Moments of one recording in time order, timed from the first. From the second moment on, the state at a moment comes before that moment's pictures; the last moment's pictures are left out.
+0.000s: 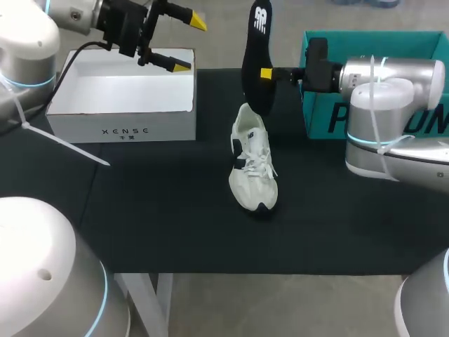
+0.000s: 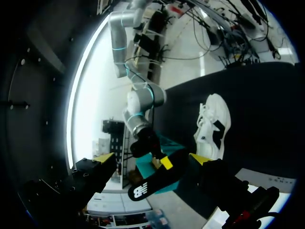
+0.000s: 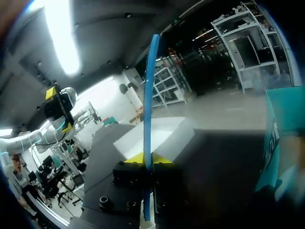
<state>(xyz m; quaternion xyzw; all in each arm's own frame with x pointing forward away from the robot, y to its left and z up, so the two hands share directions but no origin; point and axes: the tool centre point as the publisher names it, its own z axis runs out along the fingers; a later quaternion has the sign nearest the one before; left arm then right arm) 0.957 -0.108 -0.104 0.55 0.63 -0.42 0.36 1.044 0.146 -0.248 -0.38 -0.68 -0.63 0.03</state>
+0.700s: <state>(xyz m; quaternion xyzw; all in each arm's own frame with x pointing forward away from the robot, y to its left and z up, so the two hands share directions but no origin) 0.957 -0.108 -0.104 0.55 0.63 -0.42 0.36 1.041 0.155 -0.276 -0.37 -0.67 -0.65 0.06</state>
